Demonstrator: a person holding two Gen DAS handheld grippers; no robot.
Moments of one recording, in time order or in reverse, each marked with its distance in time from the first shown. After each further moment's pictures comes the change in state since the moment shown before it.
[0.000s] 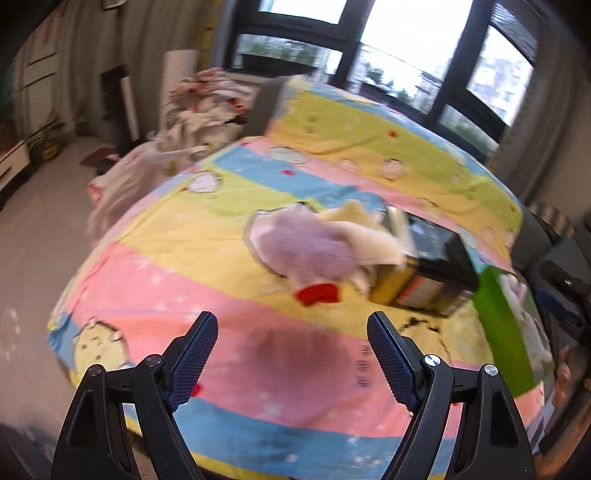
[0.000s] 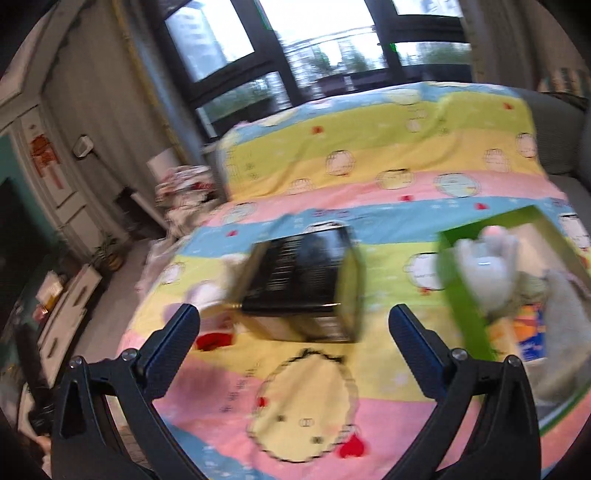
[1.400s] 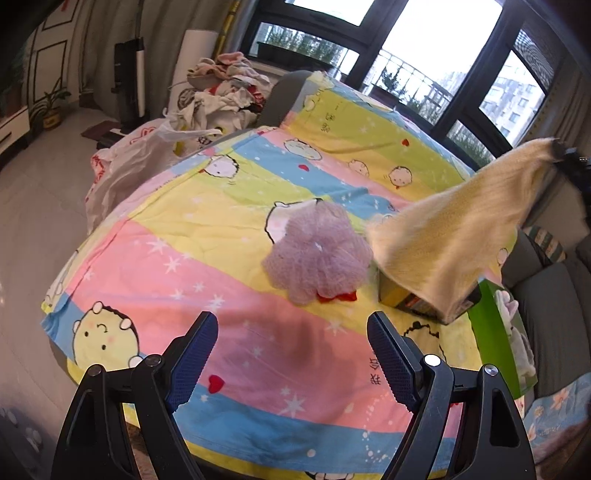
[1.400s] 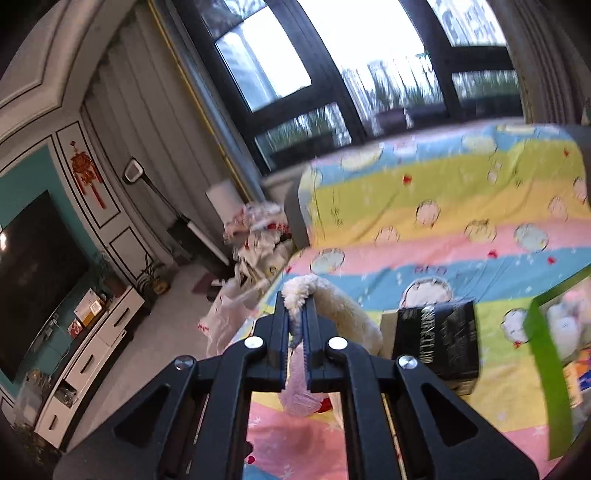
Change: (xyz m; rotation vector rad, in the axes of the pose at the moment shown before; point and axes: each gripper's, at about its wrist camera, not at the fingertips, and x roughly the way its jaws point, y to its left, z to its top) left arm -0.001 0.040 0.002 -0.077 0.037 -0.073; right arm -0.024 0.134 0.066 -0.032 -0.140 0.138
